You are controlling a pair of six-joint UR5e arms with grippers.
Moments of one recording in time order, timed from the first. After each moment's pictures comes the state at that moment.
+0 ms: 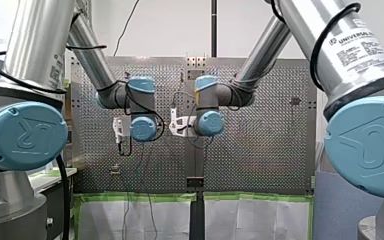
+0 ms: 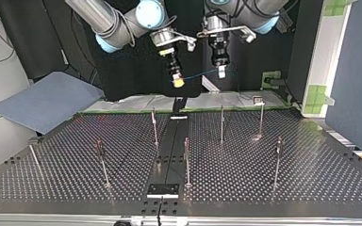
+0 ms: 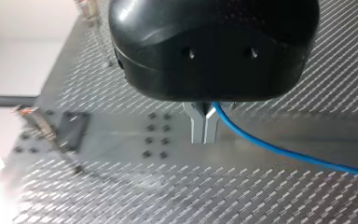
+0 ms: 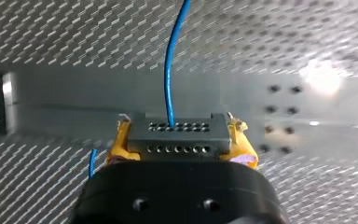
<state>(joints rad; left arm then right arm) -0.53 -1.76 -2.29 -2.11 -2.22 -1.58 2.44 -1.08 1.78 -0.61 1.75 1.60</state>
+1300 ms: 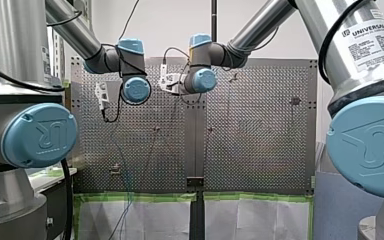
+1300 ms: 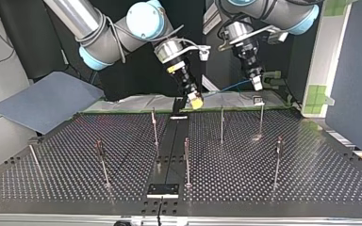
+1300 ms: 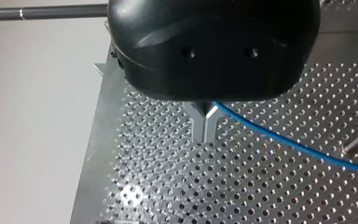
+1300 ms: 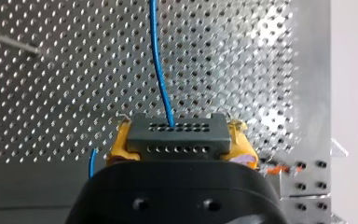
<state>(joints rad) -0.39 -1.49 -2.19 -2.41 -2.33 -1.57 2.45 -1.17 1.51 -0.37 1.58 1.62</state>
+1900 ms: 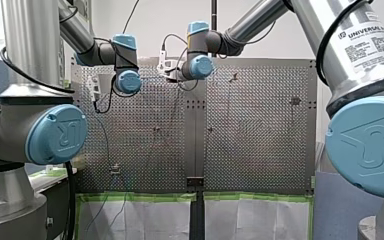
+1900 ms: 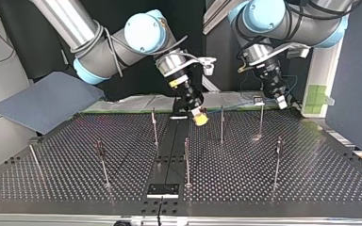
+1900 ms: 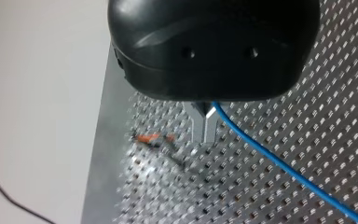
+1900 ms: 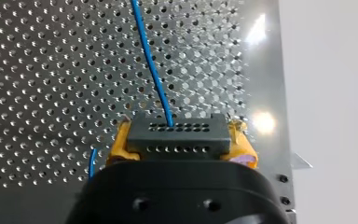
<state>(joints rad) -0.21 -1.49 -2.08 -2.52 -2.26 -1.59 2.44 -1.14 1.34 -0.26 1.56 1.65</state>
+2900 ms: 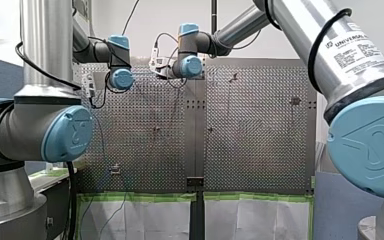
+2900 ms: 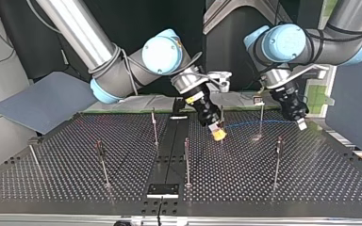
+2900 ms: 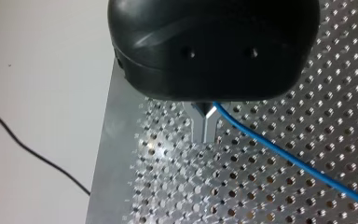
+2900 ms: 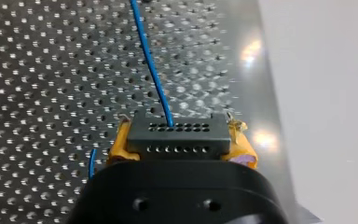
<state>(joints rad) -0.06 -1.55 -1.97 -2.56 -2.14 -1.66 2.46 -1.00 1.10 -0.20 1.51 1.72</state>
